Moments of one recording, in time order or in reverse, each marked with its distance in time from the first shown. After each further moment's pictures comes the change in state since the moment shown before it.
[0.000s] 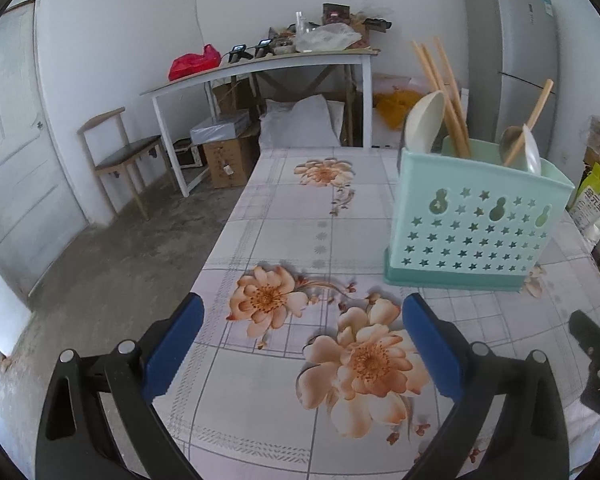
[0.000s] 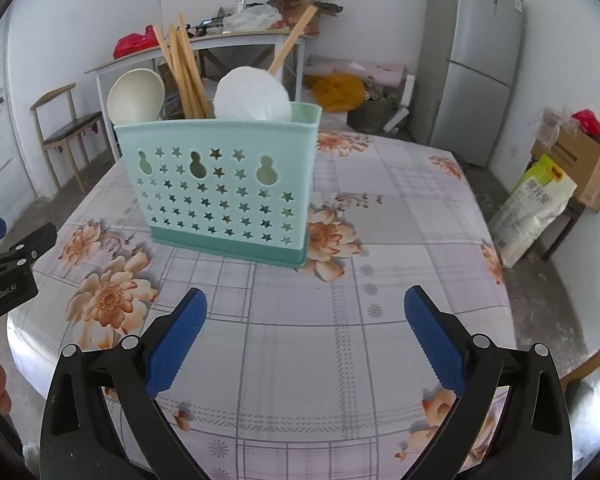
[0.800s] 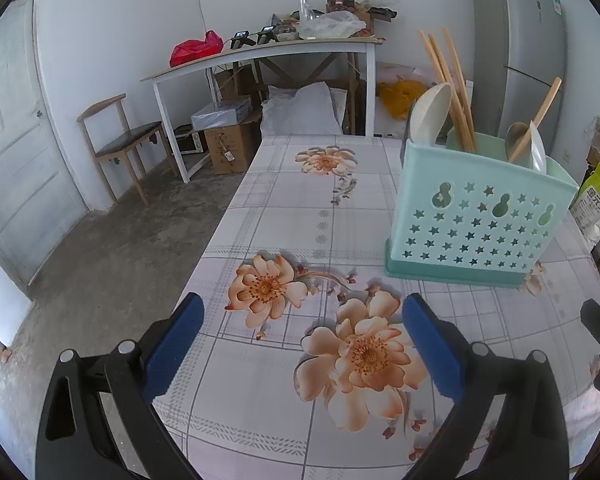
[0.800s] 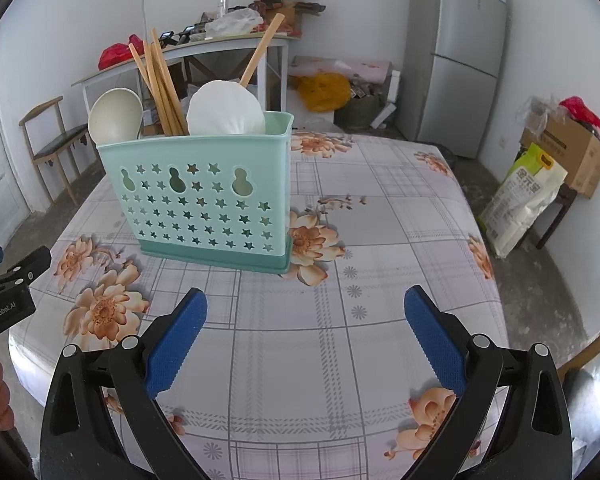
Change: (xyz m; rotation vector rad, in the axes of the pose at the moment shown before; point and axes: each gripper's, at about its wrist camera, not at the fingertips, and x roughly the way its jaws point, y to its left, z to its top) left arm 0.002 -0.002 0.002 -0.013 0.053 -0.005; right arm -0.001 -0.011 0.005 0.047 0.006 -0.018
